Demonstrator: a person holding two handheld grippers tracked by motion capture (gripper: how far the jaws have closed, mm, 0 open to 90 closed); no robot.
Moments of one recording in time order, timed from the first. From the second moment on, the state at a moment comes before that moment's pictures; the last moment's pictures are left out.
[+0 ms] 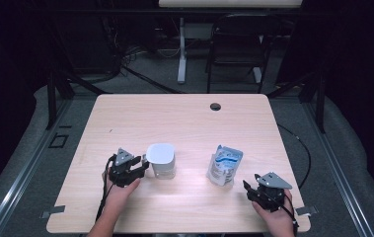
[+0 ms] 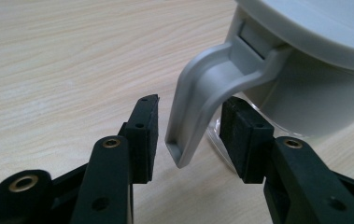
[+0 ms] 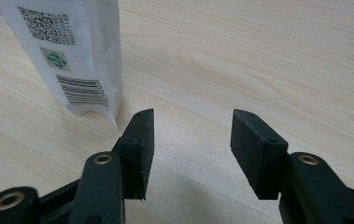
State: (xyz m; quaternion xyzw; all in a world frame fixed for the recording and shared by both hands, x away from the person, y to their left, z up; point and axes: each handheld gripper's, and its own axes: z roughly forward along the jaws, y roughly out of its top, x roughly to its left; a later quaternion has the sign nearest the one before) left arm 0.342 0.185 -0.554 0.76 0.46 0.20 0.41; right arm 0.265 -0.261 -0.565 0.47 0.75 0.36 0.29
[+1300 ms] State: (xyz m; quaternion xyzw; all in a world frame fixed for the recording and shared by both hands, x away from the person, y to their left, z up) left arm 0.335 0.173 -0.549 0.79 0.42 0.21 0.39; right arm 0.265 -0.261 -0.567 0.47 0.75 0.36 0.29
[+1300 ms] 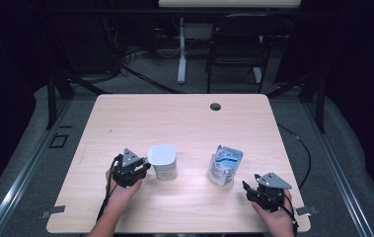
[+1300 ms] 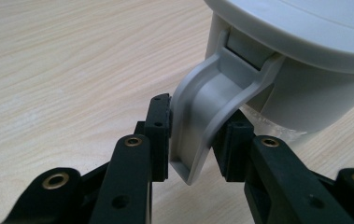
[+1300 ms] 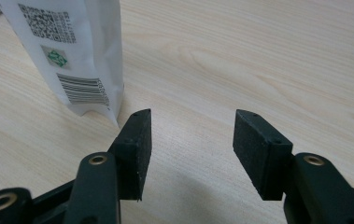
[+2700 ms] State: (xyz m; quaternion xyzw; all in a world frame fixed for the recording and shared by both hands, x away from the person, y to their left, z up) left arm 0.281 0.151 -0.550 0.83 0.34 0.18 0.40; right arm 0.242 -0.236 -0.545 0.40 0.77 0.40 0.29
